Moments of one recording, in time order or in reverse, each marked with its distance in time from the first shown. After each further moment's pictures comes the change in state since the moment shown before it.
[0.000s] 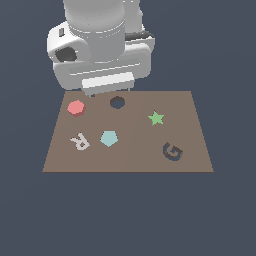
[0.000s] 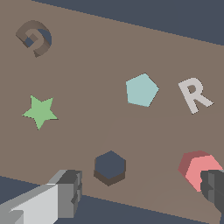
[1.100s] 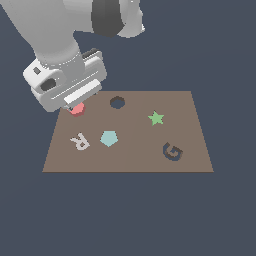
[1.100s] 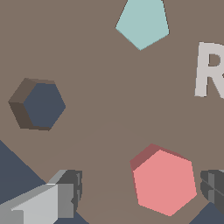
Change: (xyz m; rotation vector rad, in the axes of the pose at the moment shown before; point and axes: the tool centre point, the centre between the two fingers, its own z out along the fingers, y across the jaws) arm -0.047 0.090 0.072 0.000 0.009 -0.529
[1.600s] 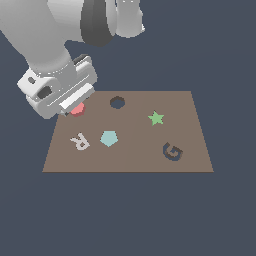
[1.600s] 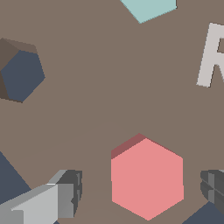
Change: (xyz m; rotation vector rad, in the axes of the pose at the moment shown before) arm -0.015 0.021 0.018 0.000 0.002 -0.130
